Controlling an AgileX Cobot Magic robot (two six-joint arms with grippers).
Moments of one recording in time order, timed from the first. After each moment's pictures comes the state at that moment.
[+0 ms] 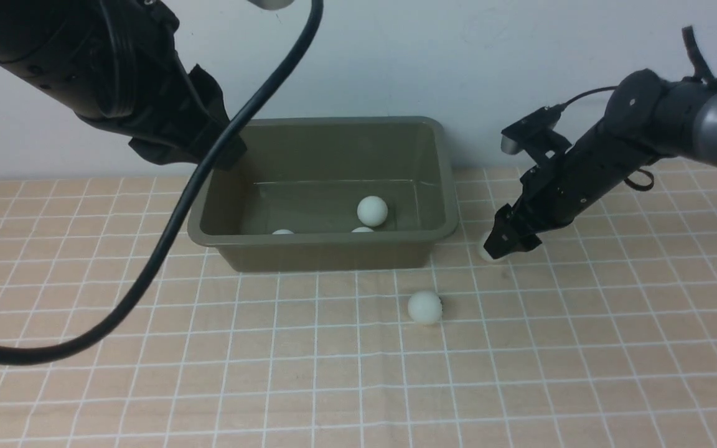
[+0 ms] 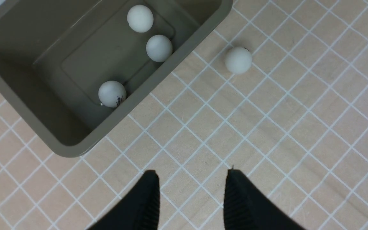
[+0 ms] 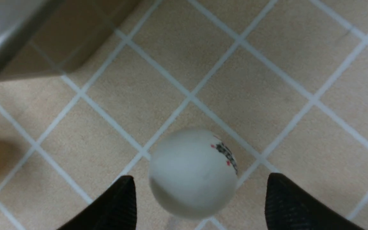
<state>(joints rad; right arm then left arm) 0.16 2.20 -1.67 0.48 0.93 -0.82 -0.38 1.41 -1.61 -0.19 1.25 0.39</state>
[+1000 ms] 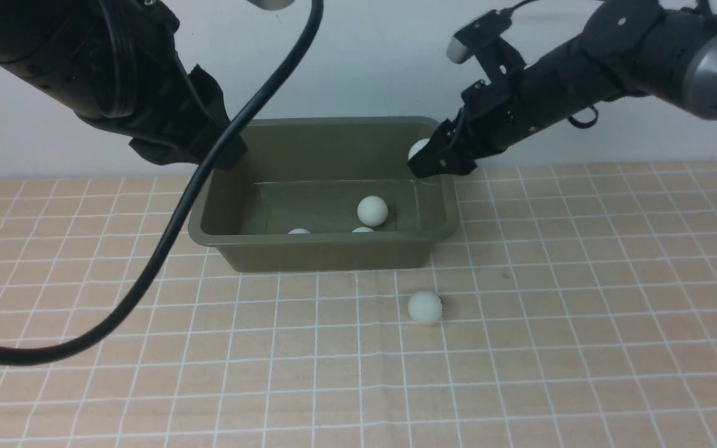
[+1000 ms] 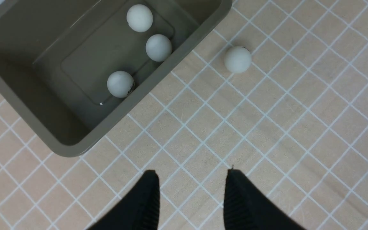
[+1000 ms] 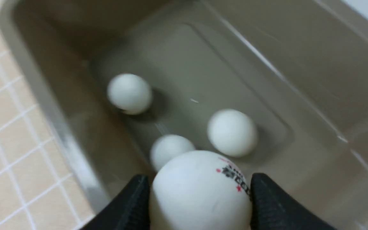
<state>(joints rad) 0.27 2.14 -1.85 0.78 0.99 -1.02 -0.38 1.41 -1.61 -0.19 1.25 0.39</state>
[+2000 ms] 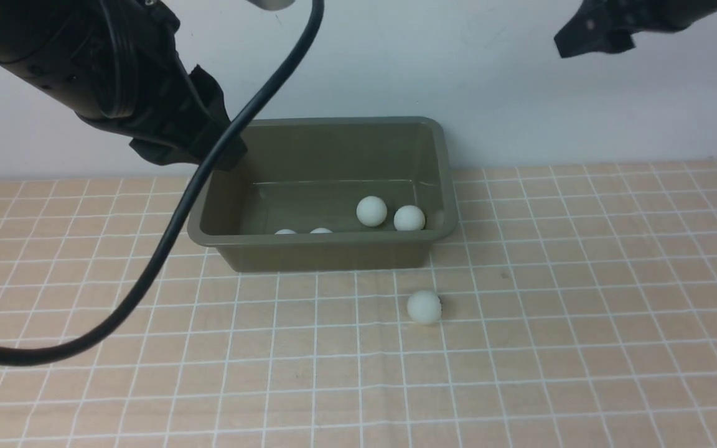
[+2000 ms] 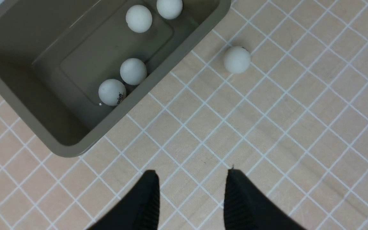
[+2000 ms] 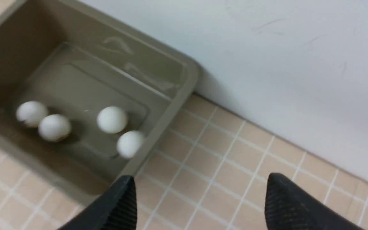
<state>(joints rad) 0.08 1.78 -1.88 0.45 1.13 -0.54 -0.38 1.41 -1.61 -0.19 1.25 0.39</state>
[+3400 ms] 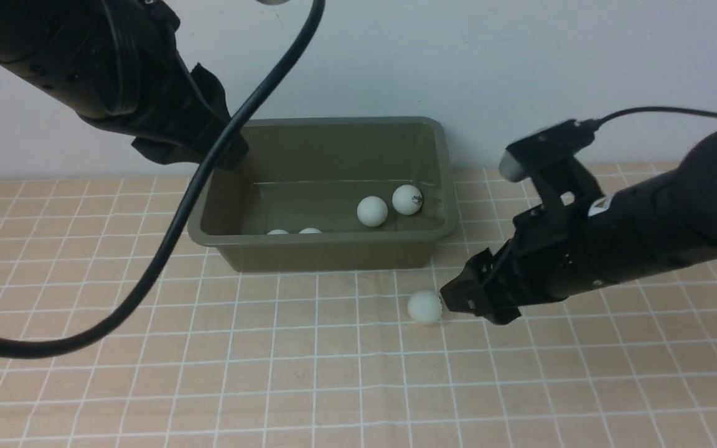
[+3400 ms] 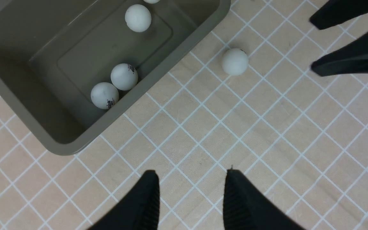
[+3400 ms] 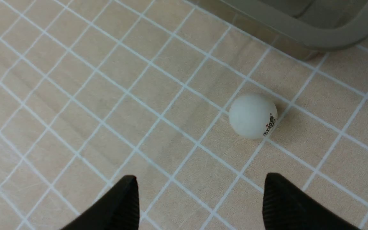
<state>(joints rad) 0.44 1.55 -1.01 0.62 0.62 -0.58 -0.38 1.41 -1.61 -0.20 1.25 0.36</state>
